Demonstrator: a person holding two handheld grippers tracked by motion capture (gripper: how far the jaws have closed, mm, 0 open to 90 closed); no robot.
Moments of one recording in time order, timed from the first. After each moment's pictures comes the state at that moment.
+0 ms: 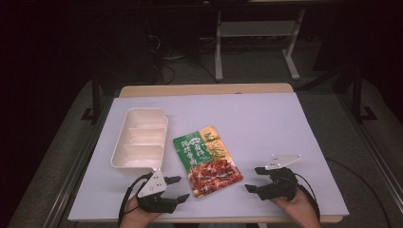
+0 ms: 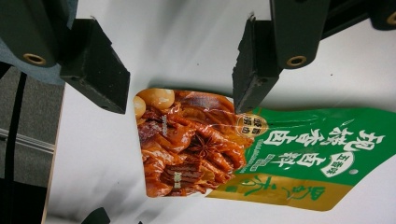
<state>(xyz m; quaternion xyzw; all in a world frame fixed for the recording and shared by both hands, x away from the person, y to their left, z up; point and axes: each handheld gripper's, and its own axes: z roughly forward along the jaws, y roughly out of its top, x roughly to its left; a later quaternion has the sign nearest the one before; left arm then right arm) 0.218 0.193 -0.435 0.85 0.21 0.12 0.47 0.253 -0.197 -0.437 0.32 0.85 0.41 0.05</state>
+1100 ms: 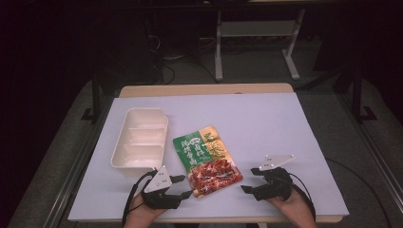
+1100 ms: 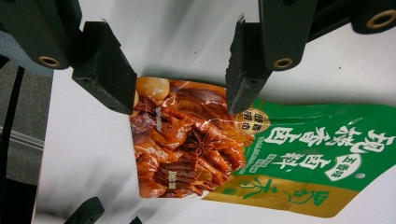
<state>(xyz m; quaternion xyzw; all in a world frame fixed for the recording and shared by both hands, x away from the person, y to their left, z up) 0.226 0.182 -0.438 0.85 0.23 0.11 0.46 0.255 -0.184 -0.439 0.31 0.86 0.39 0.05</state>
